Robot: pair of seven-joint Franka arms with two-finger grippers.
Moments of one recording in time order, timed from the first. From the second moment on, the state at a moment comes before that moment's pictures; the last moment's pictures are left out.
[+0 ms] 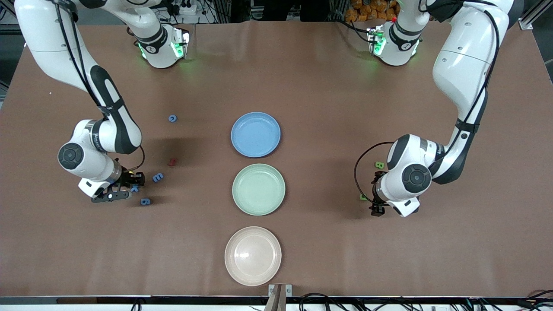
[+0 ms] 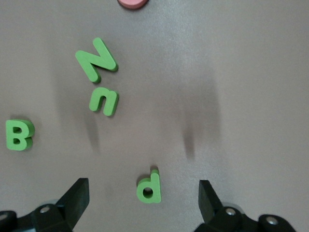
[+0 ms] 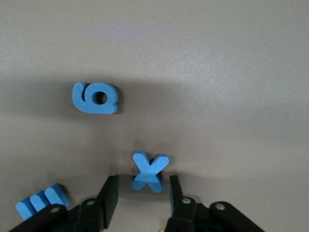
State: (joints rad) left arm -0.06 0.77 -0.28 -1.53 0.22 2.21 -1.81; right arm 0.05 0.57 -0.09 -1.97 0.04 2.52 -0.21
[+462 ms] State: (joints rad) left arm -0.08 0.84 -0.28 -1.47 0.22 2.25 -1.81; right arm 0.05 0.58 -0.09 -1.97 0.04 2.53 -0.21
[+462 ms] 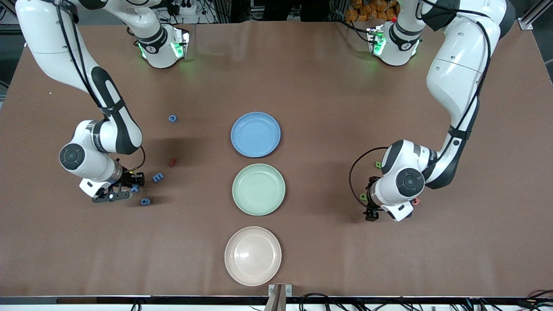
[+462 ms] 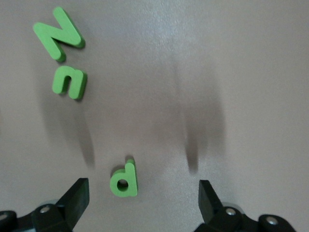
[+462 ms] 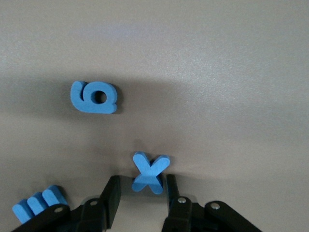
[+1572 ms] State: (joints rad) left arm -0.09 0.86 -0.27 -1.46 0.23 2.26 -1.81; right arm 0.11 0.53 -0.04 -1.81 0.04 2.21 -0.03
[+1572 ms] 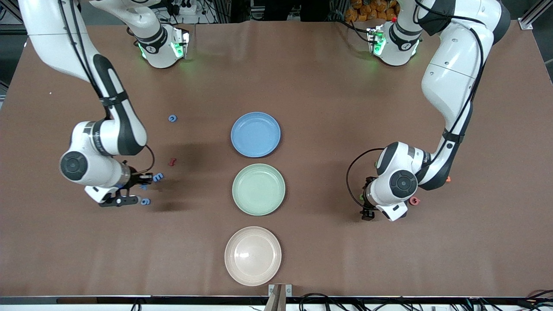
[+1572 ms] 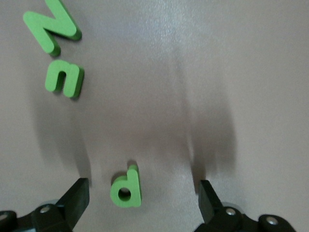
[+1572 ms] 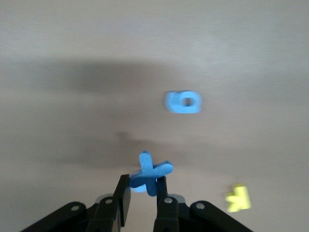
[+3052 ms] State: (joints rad) left arm -0.11 0.87 -0.27 -1.45 0.26 2.26 -1.98; right arm 0.52 0.52 0.23 -1.84 0.04 2.20 0.98
